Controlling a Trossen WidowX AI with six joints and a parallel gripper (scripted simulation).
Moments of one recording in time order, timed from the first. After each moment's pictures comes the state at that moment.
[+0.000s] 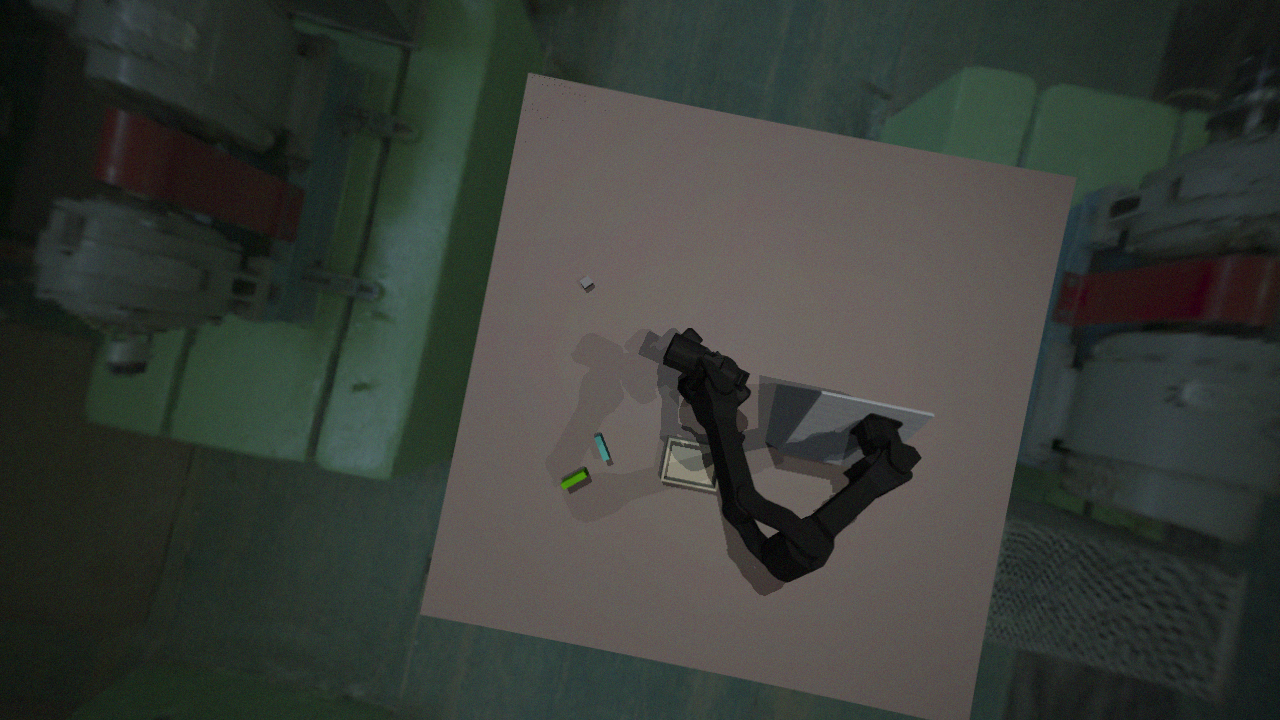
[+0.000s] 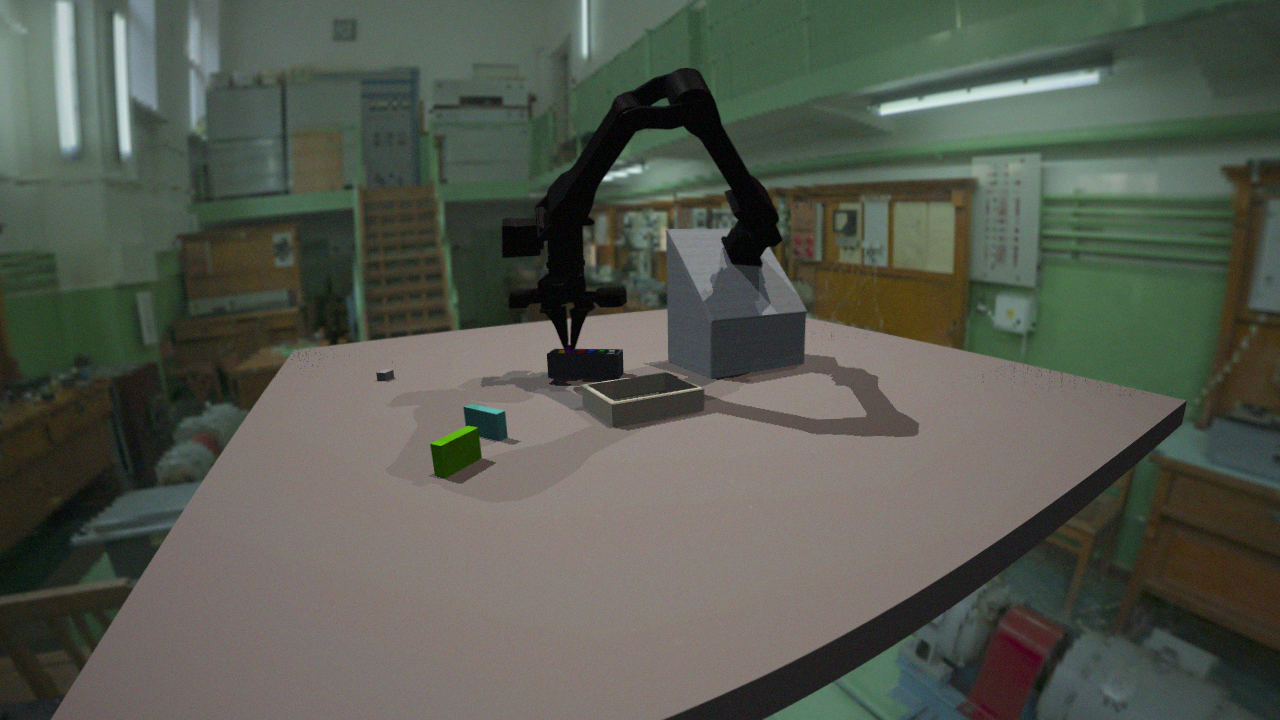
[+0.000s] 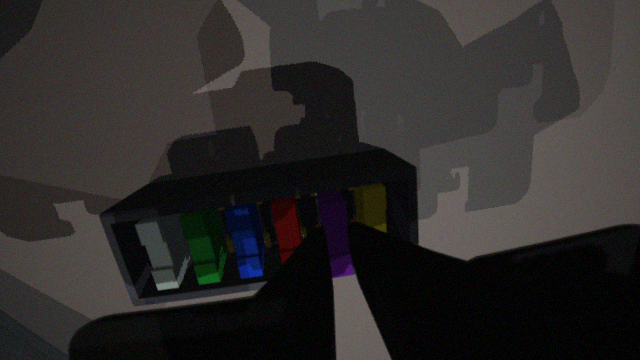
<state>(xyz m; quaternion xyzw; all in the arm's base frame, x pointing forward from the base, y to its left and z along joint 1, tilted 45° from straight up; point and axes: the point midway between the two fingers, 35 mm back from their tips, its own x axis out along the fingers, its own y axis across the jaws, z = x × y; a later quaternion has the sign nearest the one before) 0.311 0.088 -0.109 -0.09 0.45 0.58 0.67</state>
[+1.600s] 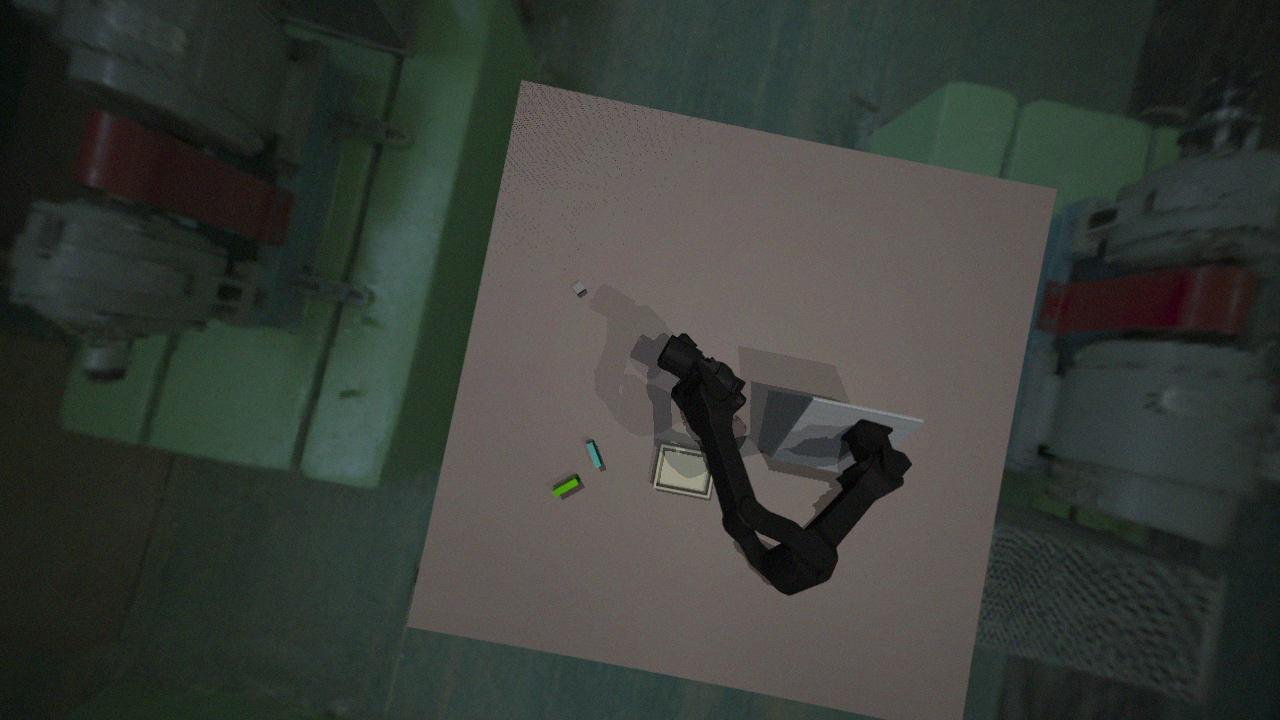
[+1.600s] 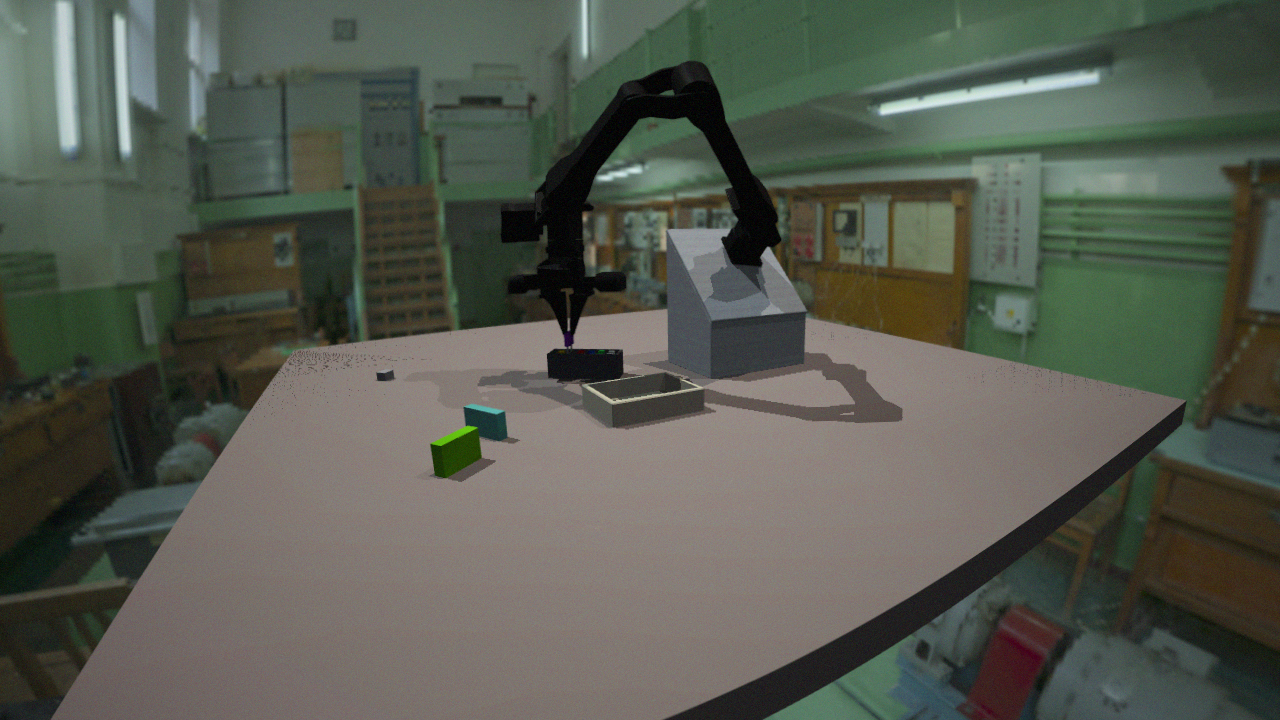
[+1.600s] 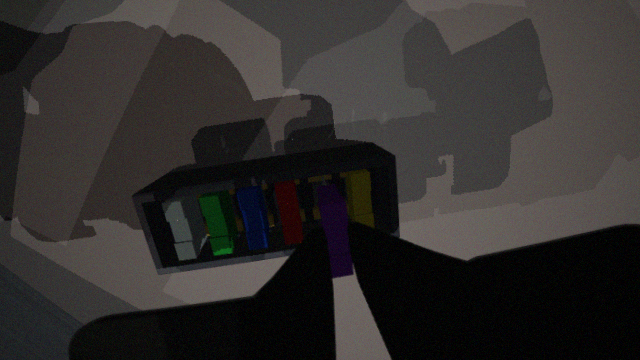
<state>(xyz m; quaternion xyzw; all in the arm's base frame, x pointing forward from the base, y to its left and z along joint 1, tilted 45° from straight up) 0.313 0.072 -0.092 -0.09 0.45 0.58 0.68</state>
